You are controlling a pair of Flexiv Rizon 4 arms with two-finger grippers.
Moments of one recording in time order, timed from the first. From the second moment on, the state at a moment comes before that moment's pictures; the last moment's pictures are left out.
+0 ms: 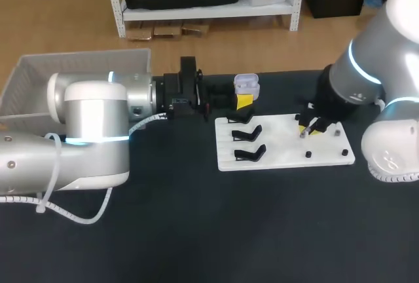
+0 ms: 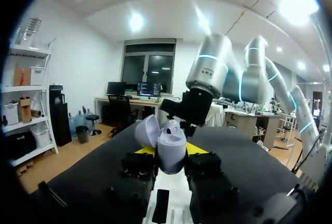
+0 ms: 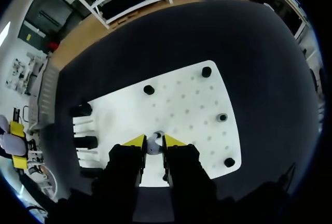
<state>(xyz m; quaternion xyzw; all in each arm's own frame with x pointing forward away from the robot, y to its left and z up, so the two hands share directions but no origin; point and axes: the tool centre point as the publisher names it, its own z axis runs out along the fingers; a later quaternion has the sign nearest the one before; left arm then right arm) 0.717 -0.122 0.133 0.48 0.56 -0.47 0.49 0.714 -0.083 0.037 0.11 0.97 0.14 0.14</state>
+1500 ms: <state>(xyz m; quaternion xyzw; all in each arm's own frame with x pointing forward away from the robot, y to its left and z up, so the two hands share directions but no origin) 0.717 -0.122 0.133 0.48 0.56 -0.47 0.49 0.681 0.044 0.214 -0.26 0.95 0.09 0.12</state>
